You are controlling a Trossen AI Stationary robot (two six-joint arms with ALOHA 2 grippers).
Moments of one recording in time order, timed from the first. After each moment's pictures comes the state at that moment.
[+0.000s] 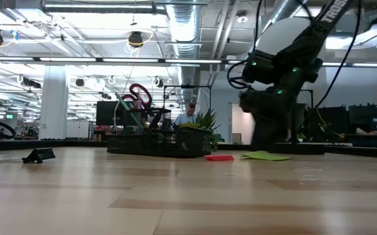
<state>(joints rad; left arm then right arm) -0.40 1.49 2.22 -1.47 -0.50 -0.86 -0.35 1.65 0.73 -0.19 -0.25 0.22</state>
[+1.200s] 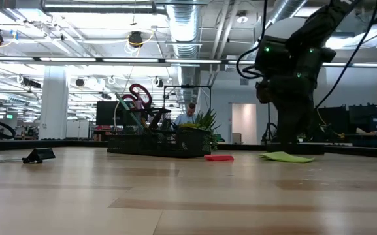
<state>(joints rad) -0.40 1.49 2.22 -1.48 -0.51 -0.86 -0.29 1.47 0.73 -0.50 -0.21 0.29</state>
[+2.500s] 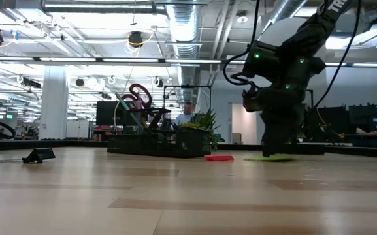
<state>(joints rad) -0.40 1.49 2.22 -1.48 -0.52 -0.85 -0.19 1.66 0.73 -0.31 -0.18 0.31</state>
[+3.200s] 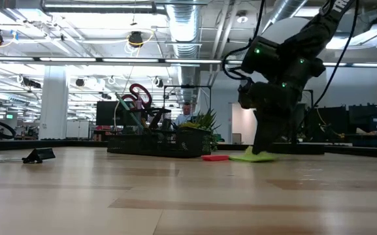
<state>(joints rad) -0.40 1.51 2.22 -1.48 -0.54 -0.82 -0.18 1.63 0.73 -0.17 -0.19 0.35</state>
